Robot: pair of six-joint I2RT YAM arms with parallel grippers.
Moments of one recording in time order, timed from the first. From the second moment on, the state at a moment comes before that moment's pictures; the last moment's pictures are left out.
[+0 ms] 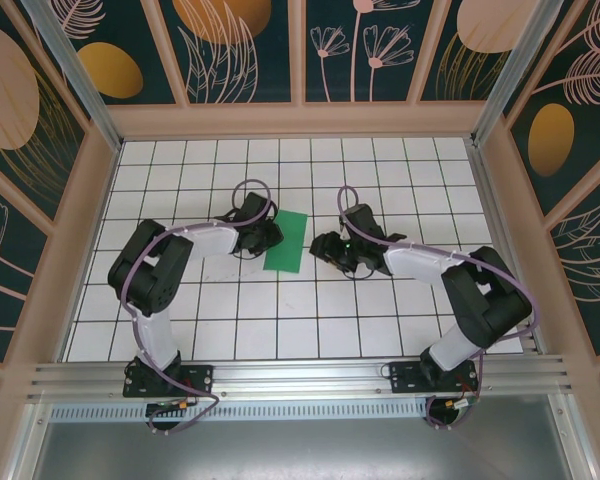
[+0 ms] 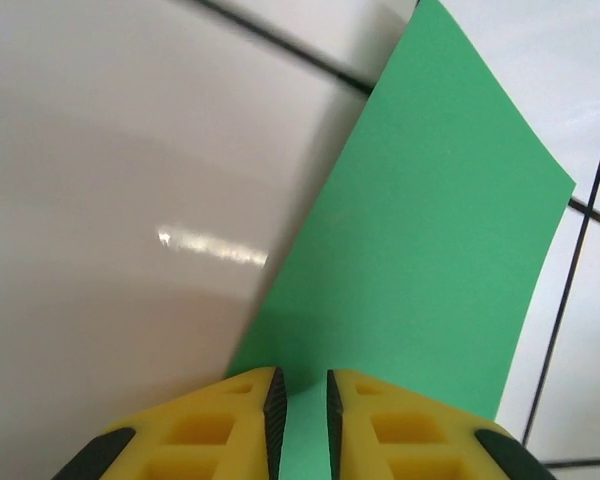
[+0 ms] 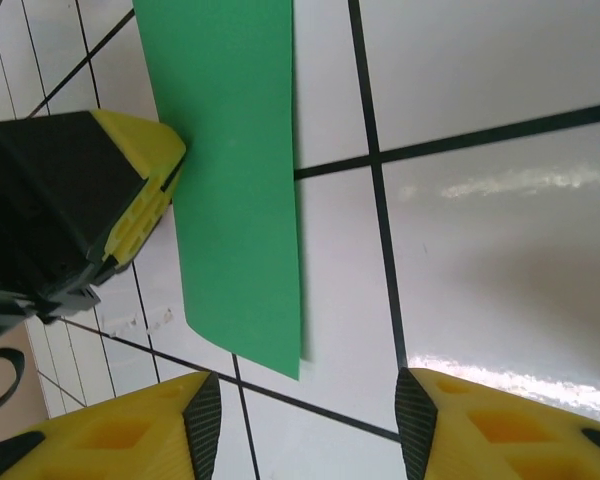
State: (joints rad) left arm -0.55 1.87 1.01 -0.12 0.09 -1.01; right arm 0.61 1.57 0.78 -0.07 -0.36 0.95
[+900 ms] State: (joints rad) left arm -0.63 1.76 0.83 -0.01 0.10 -1.24; right arm 0.78 1.61 0.73 -0.09 -0.39 1.07
